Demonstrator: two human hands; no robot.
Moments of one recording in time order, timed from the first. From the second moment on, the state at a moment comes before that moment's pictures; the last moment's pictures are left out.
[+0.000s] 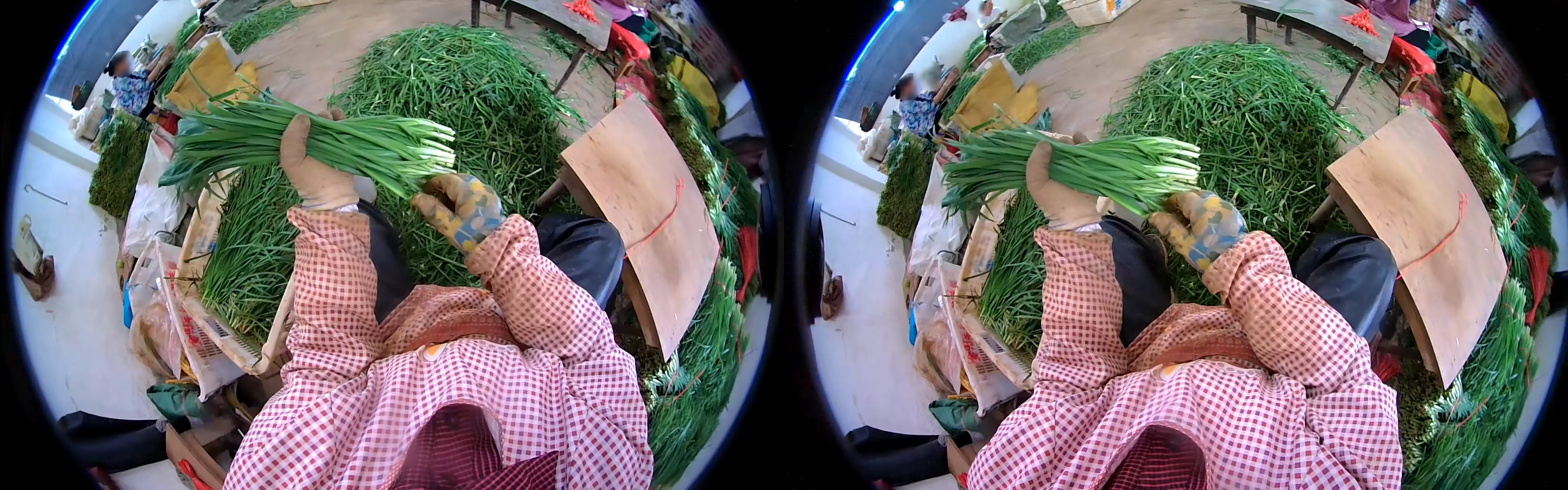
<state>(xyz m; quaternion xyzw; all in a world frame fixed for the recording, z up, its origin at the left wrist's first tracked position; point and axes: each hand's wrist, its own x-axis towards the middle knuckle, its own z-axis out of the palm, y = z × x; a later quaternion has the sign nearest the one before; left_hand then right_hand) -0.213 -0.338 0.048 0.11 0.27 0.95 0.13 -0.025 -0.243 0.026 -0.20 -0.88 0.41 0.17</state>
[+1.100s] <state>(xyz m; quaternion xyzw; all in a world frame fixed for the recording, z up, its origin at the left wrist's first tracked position) -0.197 -0.332 0.031 0.12 0.24 0.95 0.19 -0.019 -0.269 0.003 -0.22 -0.30 0.92 0.14</state>
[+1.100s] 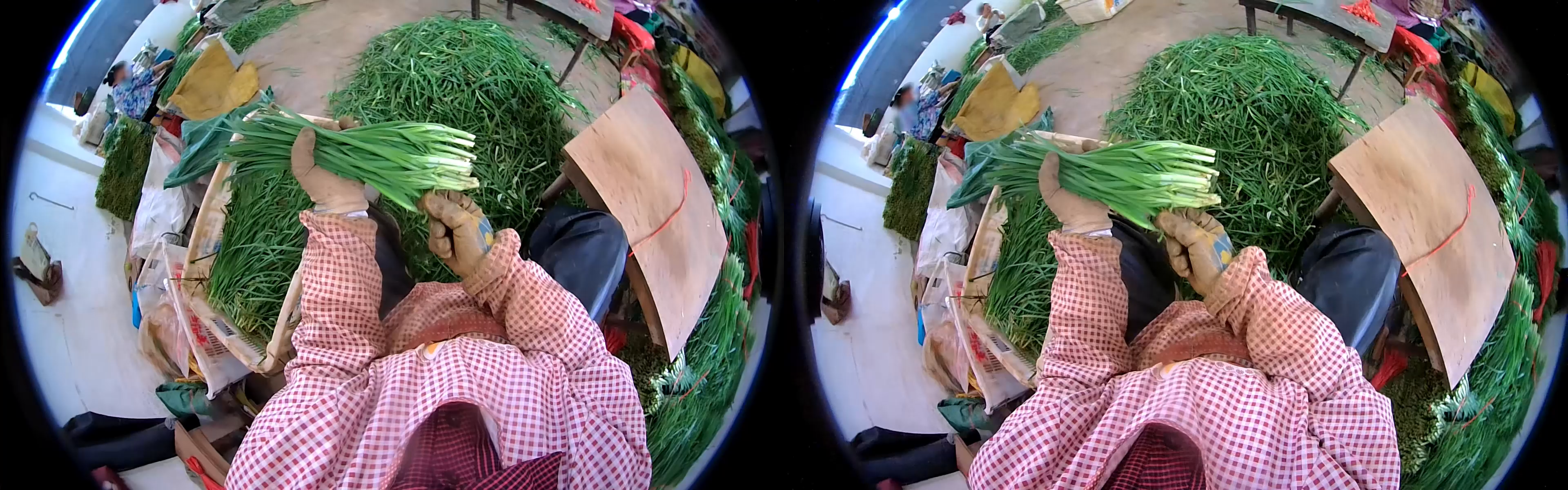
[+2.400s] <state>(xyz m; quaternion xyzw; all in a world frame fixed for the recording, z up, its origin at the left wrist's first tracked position) -0.173 -0.303 0.021 0.14 0.16 0.94 0.25 -0.017 -0.194 0.054 -0.11 -0.96 0.26 0.04</state>
